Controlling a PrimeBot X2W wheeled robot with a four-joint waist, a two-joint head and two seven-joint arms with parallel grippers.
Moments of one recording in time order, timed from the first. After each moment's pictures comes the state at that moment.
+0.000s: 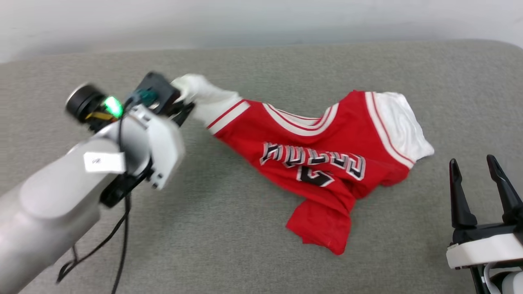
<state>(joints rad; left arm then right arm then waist) -1.06 0.71 -1.22 0.29 -0.86 0.06 0.12 -0.06 -0.15 -0.12 0.04 0.08 0.13 -0.26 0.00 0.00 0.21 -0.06</state>
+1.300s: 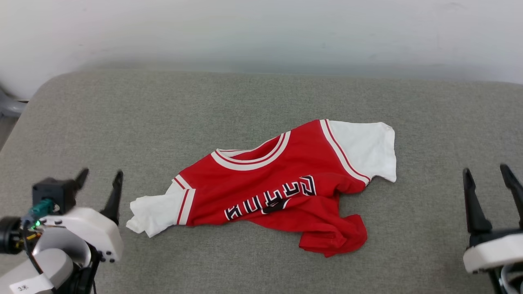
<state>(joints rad) -0.45 0.92 -0.92 0.06 -1.08 0.46 -0.26 -0.04 -0.22 -0.14 0.07 0.09 0.13 -0.22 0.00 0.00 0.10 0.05</state>
